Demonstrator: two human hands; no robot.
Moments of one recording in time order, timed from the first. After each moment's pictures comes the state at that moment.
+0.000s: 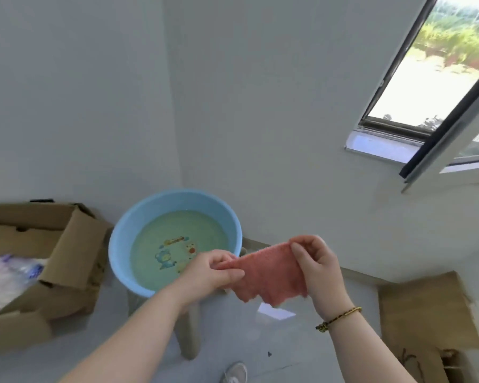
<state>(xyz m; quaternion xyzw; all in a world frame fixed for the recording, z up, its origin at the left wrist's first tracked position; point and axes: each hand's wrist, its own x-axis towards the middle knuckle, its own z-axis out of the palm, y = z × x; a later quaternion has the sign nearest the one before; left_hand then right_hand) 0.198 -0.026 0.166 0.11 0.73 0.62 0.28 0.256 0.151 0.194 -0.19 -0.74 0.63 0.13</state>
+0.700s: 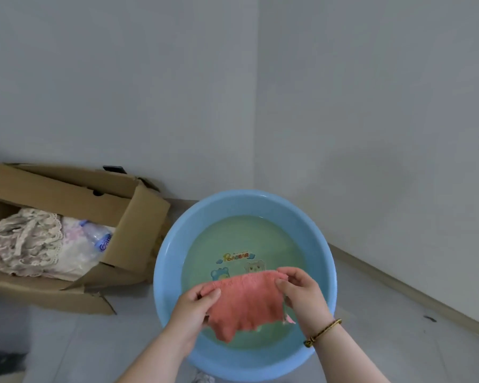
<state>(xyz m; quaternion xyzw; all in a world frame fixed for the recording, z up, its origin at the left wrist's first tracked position) 0.037 -0.110 0.016 -0.34 0.61 0.69 0.18 0.011 0.073 0.023 -0.26 -0.67 0.66 -0.20</state>
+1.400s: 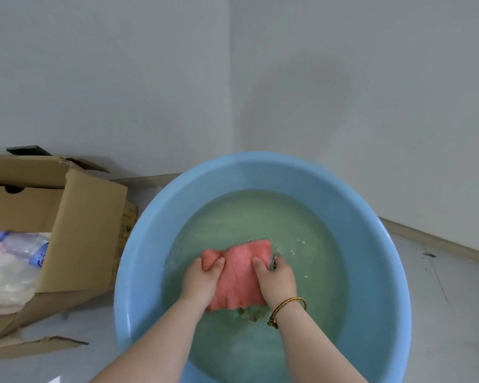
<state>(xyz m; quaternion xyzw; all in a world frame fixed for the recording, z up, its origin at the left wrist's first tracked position) -0.077 -0.132 -0.147 -0.27 0.81 0.44 0.27 -0.058 -0.011 -0.124 -0.41 -0.74 0.49 -0.23</state>
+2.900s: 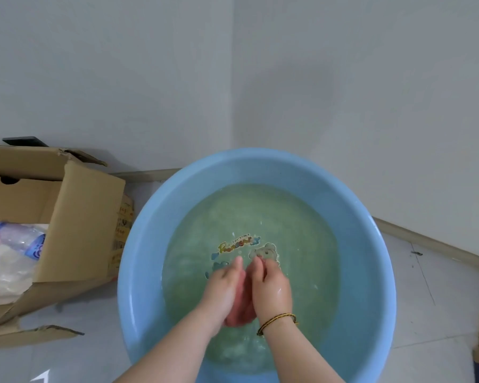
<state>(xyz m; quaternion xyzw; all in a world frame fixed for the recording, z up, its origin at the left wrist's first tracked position) -0.048 -0.107 -0.106 -0.32 0.65 0.61 0.33 -0.031 -0.028 -0.115 -0.36 -0.81 0.44 -0.16</state>
